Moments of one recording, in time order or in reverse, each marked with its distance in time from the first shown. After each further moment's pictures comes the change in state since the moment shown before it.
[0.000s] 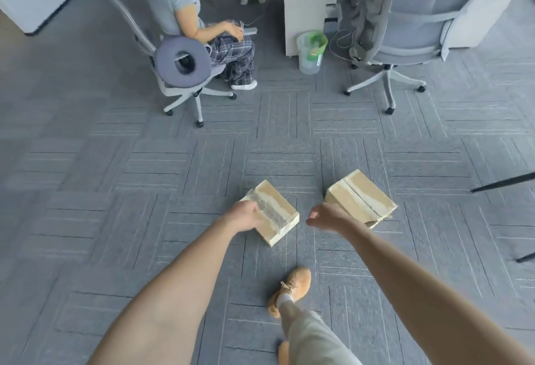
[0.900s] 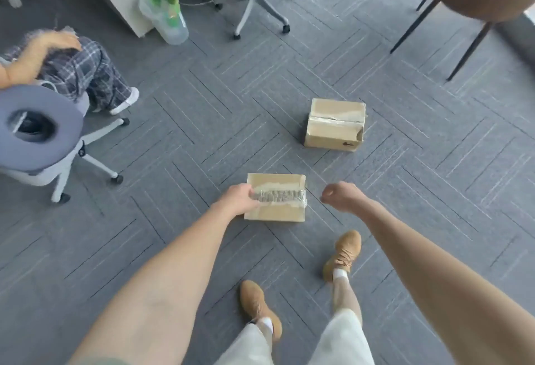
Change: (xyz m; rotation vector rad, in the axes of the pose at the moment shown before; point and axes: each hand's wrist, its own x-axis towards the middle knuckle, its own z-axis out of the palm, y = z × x) left_hand 0.288 -0.124 -0.117 0.470 -0.363 0.411; right_hand 0.155 -0.143 0.103 0.622 0.214 0.599
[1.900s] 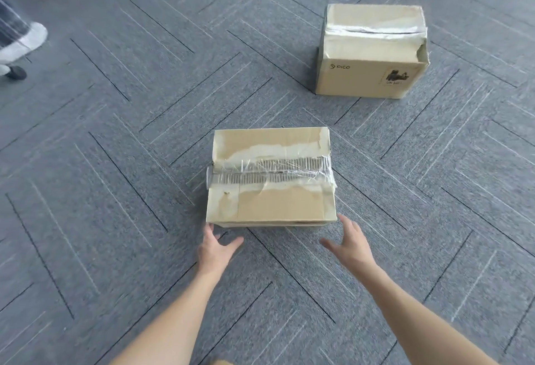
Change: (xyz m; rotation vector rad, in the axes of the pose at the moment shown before) left_hand 0.424 -0.246 0.404 -0.628 0.420 -0.098; right_hand 0.419 0.216 0.433 0.327 0.291 0.073
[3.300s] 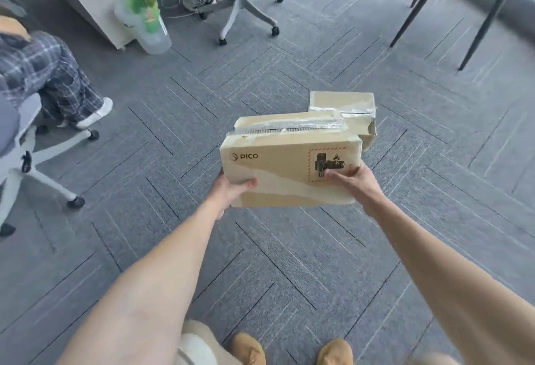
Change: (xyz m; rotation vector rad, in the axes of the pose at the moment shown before) left_hand -0.157 0.349 -0.216 -0.285 -0.237 0.125; right_hand -0.150 -0.213 -0.326 0.577 0.112 -0.144
